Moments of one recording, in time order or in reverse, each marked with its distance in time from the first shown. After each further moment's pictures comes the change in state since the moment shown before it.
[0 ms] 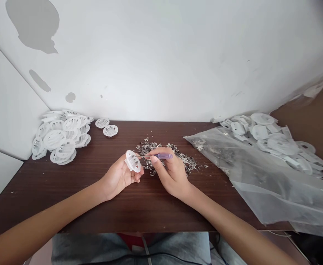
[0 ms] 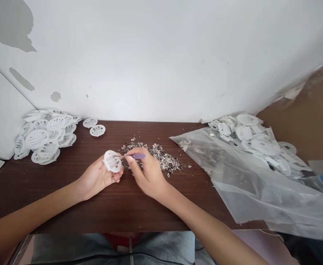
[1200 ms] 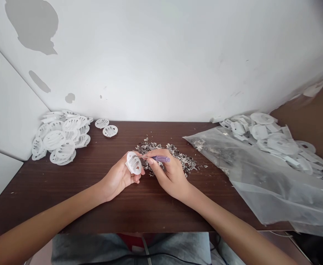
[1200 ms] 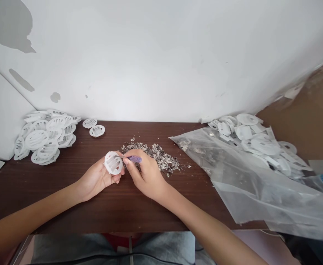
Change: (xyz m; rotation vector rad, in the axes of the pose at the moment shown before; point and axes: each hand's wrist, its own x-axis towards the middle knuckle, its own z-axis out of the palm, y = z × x) left_hand -0.002 -0.001 0.002 0.080 -0.017 0.053; right_hand 0.000 0.003 0.001 0.009 -0.044 -0.069
